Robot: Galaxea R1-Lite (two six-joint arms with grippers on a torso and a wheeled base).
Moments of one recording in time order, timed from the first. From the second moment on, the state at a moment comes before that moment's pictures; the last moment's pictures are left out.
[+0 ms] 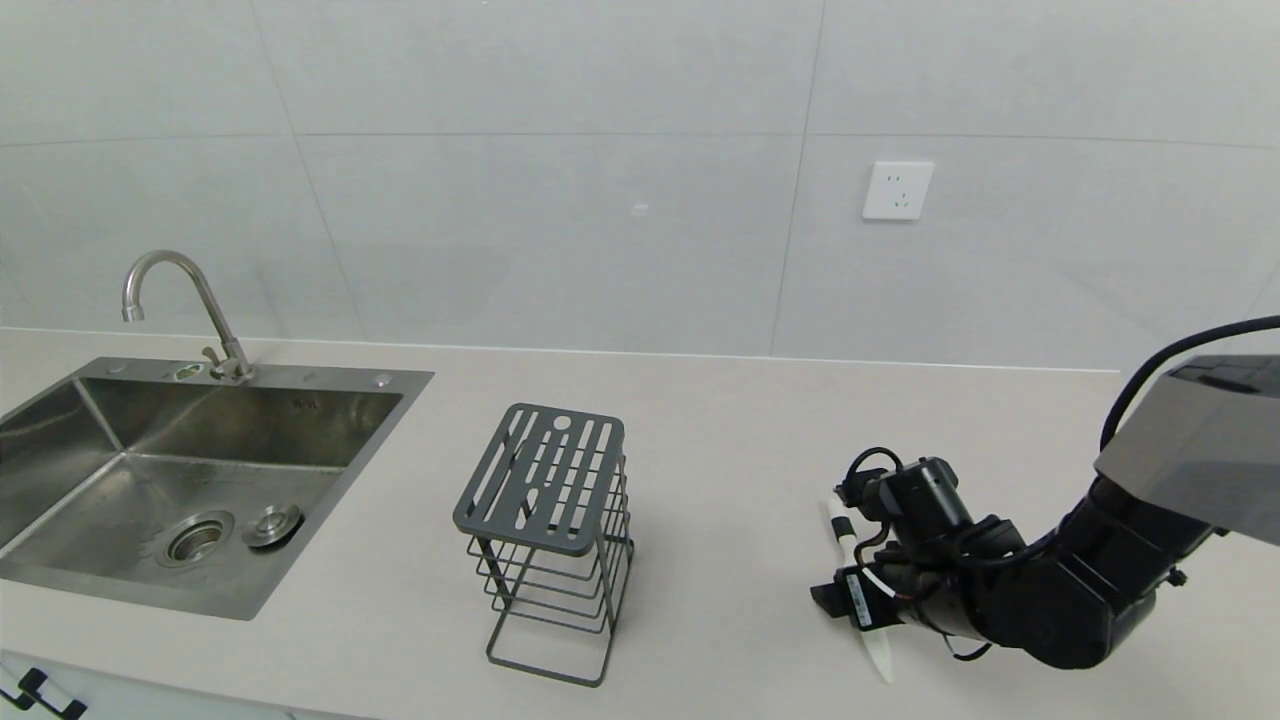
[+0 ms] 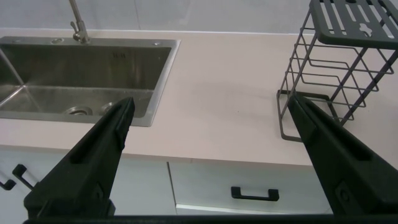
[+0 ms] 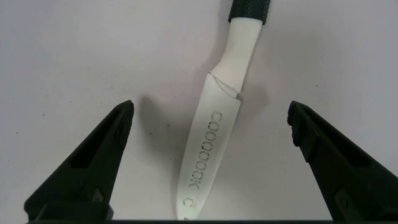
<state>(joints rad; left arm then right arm) 0.00 0.00 0.00 0.00 -0.01 0.01 0.47 2.15 -0.61 -0.54 -0.20 0.19</state>
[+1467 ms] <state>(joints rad) 0.00 0.00 0.00 0.00 -0.01 0.01 0.44 2.16 -0.54 -0.63 -0.18 0.18</state>
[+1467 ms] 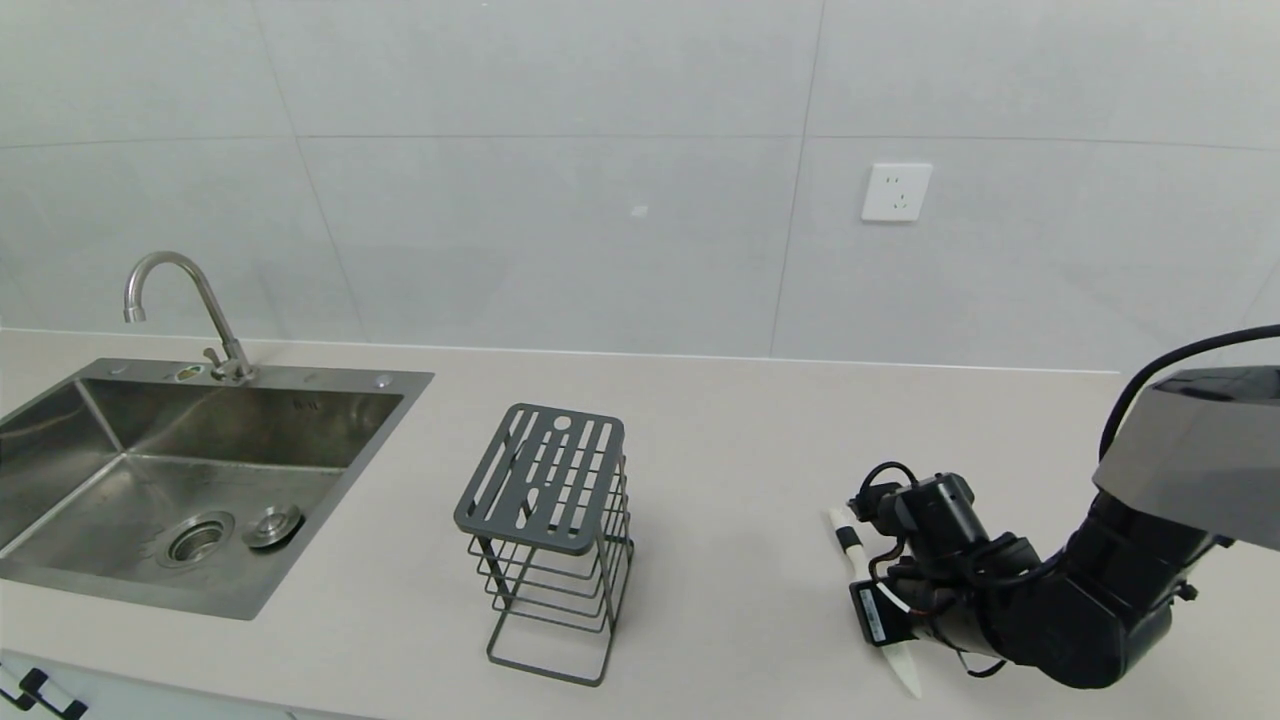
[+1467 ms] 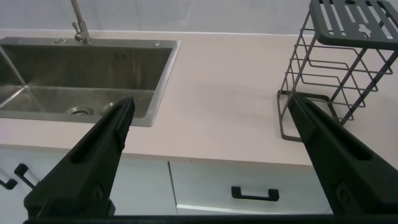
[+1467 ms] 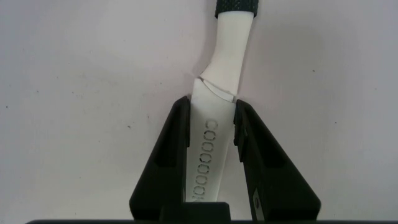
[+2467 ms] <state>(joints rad) 0.00 0.00 0.00 0.00 -0.01 0.02 0.44 1.99 -0.39 -1.06 0.09 -0.04</state>
